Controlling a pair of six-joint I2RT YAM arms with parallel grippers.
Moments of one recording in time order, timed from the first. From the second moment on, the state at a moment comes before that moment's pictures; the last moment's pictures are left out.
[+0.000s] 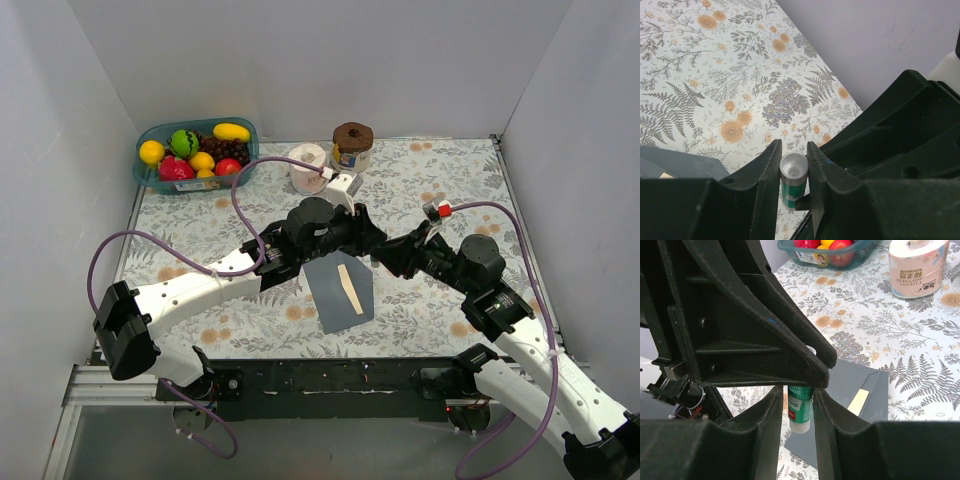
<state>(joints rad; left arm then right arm) -1.00 1.42 1.19 0.01 -0.01 -0.56 0.56 0.68 0.61 -0.02 -0.38 0.38</state>
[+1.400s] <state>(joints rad) -0.98 1.34 1.17 0.01 0.02 -0.55 0.56 0.76 0.68 0.00 -0.52 0.36</state>
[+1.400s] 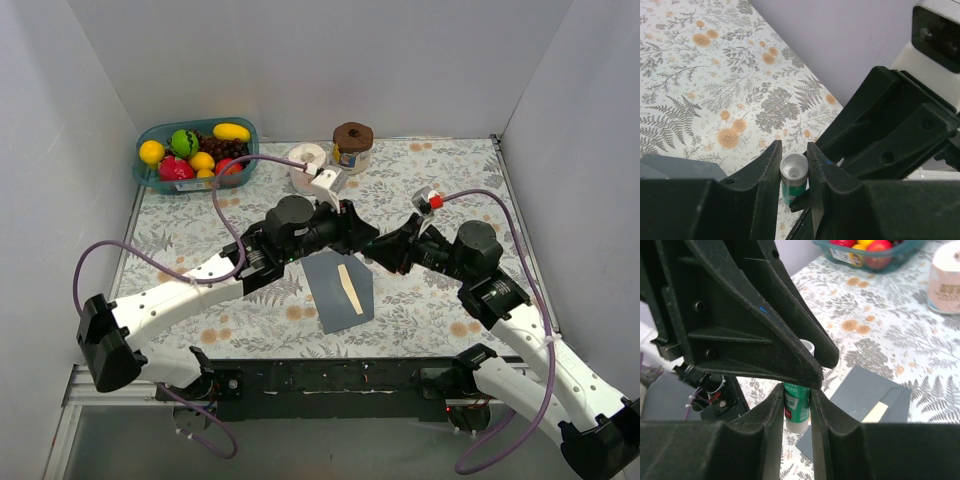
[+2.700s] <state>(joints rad) -0.82 1.32 1.19 0.11 0.21 -0.69 0.56 0.78 0.84 -0.07 -0.41 0.29</state>
